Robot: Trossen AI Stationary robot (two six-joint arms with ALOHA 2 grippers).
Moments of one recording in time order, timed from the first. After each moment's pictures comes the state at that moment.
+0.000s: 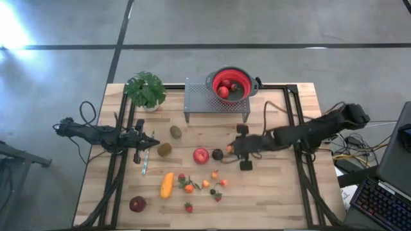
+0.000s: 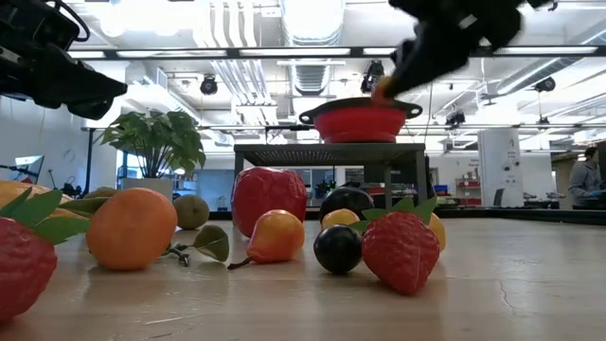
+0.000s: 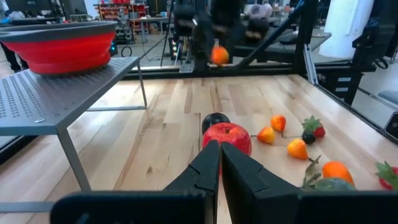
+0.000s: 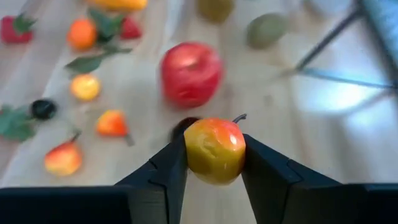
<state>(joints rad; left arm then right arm) -0.31 0.02 0.11 -0.25 -0.31 -0.01 0.21 1.34 0.86 -0.24 0.24 0.01</state>
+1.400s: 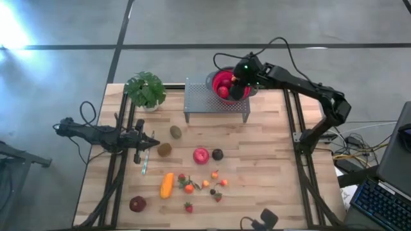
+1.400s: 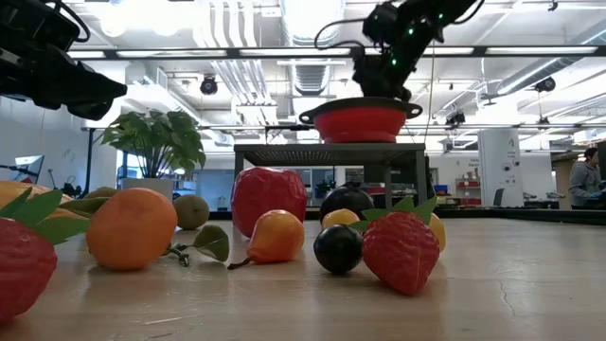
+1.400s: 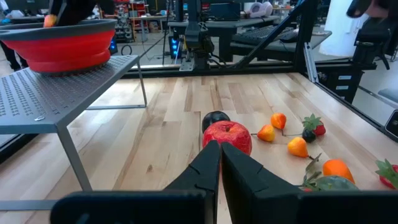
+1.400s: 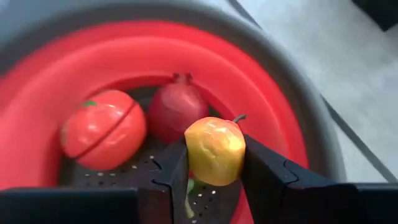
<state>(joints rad) -0.31 0.03 0.11 -0.26 -0.31 -0.01 -0.61 1.59 1.39 -0.60 0.12 -0.08</state>
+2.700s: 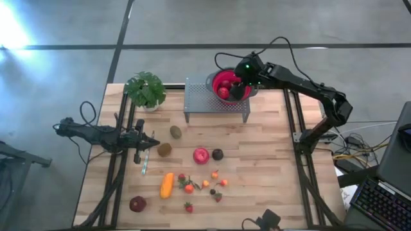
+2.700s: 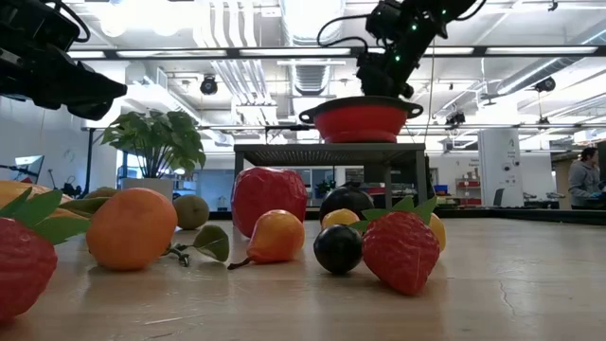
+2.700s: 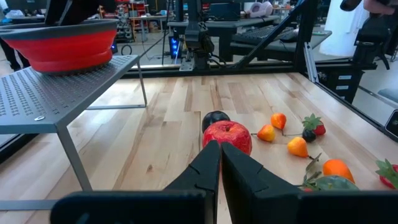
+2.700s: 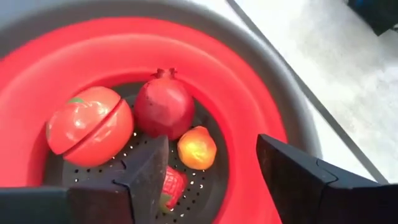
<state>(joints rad) -0.31 0.03 0.11 -0.26 -0.31 -0.01 -0.61 1.56 1.39 -0.63 0.13 -0.11</state>
